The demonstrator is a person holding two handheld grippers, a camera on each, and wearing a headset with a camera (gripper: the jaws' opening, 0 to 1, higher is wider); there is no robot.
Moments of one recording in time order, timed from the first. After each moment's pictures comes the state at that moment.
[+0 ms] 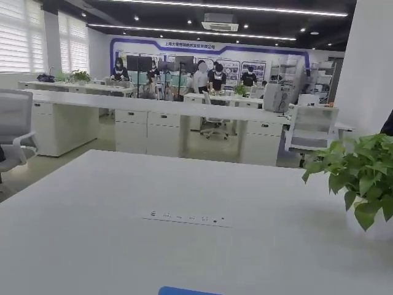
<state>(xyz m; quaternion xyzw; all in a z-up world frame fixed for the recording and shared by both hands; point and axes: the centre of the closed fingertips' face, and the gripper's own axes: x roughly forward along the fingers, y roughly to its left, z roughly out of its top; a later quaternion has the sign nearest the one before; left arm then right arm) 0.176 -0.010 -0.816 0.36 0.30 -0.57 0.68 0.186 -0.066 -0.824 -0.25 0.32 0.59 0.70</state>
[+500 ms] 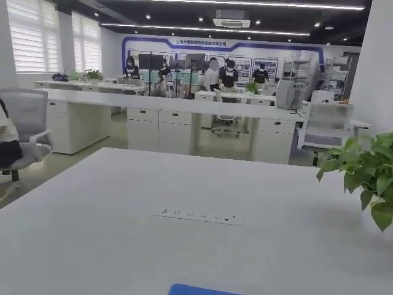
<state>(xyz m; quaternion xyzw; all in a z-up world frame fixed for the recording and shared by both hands) 0.173 -0.022 -0.790 0.38 0.28 -0.57 0.67 0.179 -0.035 -0.848 -0.29 0.30 0.64 0.65</state>
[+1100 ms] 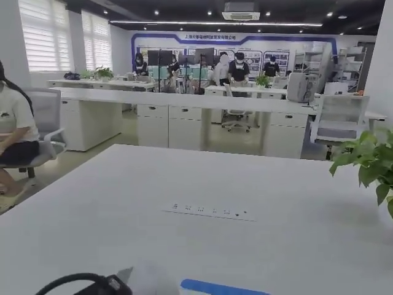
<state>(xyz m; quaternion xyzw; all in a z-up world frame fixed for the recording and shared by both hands) 0.194 -0.011 -0.775 0.39 0.29 -0.56 0.67 0.204 -0.008 -0.842 -0.28 0.25 0.64 0.67</state>
